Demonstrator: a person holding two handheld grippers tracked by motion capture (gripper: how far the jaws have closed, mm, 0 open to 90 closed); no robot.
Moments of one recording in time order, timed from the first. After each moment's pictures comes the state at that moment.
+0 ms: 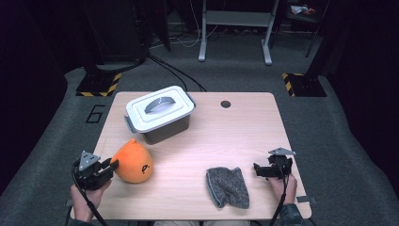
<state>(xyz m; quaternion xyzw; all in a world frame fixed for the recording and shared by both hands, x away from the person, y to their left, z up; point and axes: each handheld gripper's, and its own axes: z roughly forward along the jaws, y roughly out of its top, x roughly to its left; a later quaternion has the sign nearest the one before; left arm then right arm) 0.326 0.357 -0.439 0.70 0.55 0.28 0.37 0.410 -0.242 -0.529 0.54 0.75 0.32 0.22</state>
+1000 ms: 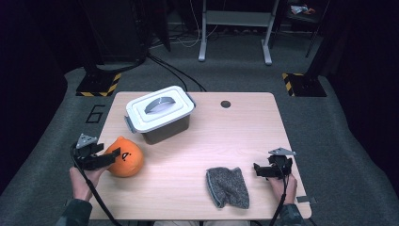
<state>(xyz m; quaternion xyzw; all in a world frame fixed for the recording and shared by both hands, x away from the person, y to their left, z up) 0.379 0.370 -0.424 0.70 0.55 0.25 0.39 0.410 -0.242 -0.530 0.53 0.75 0.32 0.22</state>
